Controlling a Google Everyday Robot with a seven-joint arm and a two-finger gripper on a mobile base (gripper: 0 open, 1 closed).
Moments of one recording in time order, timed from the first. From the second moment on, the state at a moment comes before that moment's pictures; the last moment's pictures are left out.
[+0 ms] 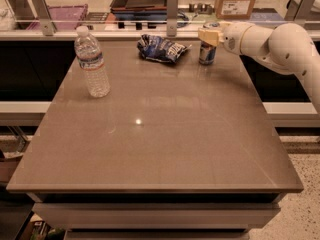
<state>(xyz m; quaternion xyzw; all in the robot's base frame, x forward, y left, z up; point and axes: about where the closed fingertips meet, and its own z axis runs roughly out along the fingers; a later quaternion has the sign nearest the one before) 0.810 -0.169 0.917 -0.26 0.71 0.19 0.63</state>
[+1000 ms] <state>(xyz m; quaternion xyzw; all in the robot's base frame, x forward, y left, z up) 0.782 -0.141 0.943 -0.28 0.71 0.24 0.59</state>
